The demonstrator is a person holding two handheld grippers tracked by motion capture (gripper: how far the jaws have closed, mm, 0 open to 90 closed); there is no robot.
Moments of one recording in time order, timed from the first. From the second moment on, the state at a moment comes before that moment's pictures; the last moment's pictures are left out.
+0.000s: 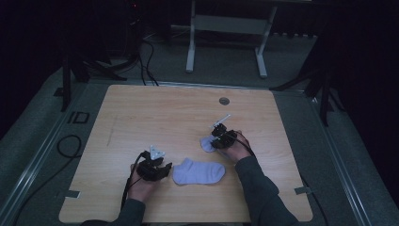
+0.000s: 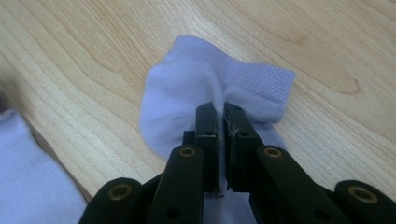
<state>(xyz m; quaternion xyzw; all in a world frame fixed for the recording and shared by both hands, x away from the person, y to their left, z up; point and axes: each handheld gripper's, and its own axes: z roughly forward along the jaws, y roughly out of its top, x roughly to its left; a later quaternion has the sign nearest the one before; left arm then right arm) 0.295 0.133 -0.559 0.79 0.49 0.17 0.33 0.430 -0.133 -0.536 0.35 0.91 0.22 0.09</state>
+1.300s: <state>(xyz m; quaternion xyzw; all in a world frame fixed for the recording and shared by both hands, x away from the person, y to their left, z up) 0.295 0.134 -0.559 0.79 0.49 0.17 0.33 0.416 -0.148 -0.511 0.34 0.89 0.26 0.12</state>
